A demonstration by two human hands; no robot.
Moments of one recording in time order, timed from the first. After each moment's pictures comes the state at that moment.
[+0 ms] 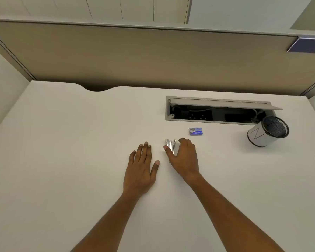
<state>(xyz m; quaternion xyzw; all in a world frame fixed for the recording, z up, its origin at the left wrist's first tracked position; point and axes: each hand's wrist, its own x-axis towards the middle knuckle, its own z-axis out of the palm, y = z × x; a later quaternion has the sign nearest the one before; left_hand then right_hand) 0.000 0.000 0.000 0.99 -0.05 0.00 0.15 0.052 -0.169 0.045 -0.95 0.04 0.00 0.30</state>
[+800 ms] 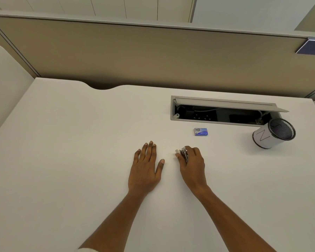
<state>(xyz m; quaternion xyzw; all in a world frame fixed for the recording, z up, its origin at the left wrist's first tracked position) 0.004 0.003 -0.003 0.99 -0.04 0.00 0.16 0.025 -0.176 0.041 -0.93 0.04 -0.05 0.35</state>
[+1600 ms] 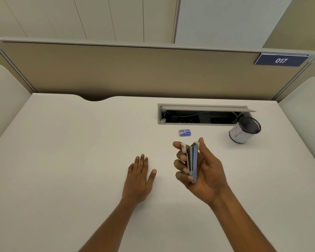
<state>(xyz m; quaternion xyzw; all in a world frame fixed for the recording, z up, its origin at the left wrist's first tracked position) -0.045 -0.001 0.006 0.97 -0.05 -0.06 0.24 -0.055 -0.209 0.205 -0.25 0.04 0.30 0.92</state>
